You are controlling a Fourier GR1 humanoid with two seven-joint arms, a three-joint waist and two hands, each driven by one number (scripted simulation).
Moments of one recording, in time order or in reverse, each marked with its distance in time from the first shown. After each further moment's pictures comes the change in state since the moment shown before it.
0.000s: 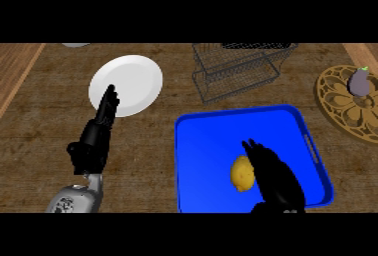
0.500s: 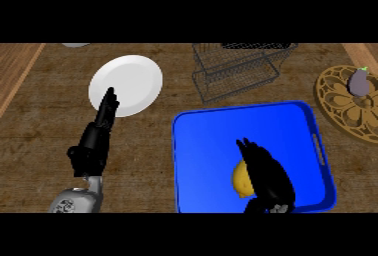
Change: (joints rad) left arm 0.021 -0.022 0.023 0.007 -0.020 -0.028 -0.029; right arm -0.010 0.066 -0.024 0.088 0.051 -0.029 -0.059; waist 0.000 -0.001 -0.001
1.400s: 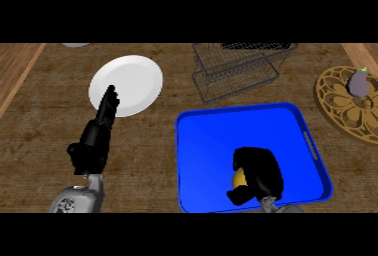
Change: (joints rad) left arm -0.014 -0.020 0.017 -0.007 -0.020 -0.016 0.017; right arm -0.061 0.029 -0.003 0.181 0.202 -0.252 -0.134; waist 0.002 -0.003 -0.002
